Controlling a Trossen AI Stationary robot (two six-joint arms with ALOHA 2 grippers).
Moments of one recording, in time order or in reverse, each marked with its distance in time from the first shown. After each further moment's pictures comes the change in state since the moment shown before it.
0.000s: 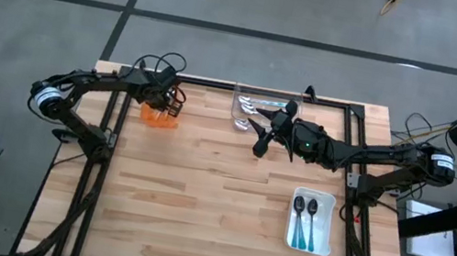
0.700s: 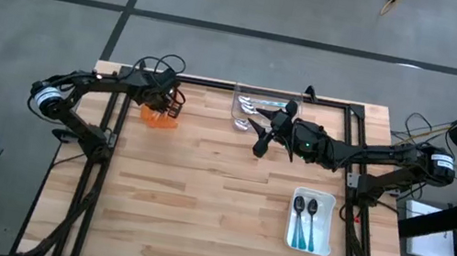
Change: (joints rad) left arm -0.002 0.000 -0.029 0.026 0.000 -0.026; right arm 0.000 0.000 0.000 0.000 0.000 -0.008
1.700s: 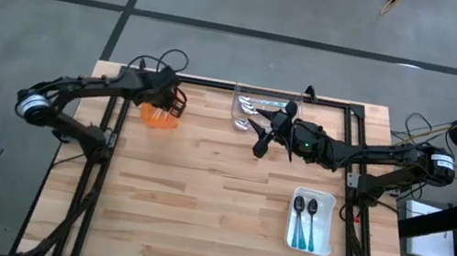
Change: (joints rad) left arm -0.080 -0.124 0.023 0.012 -0.003 0.053; right arm 0.000 0.001 0.000 -0.014 0.000 0.027
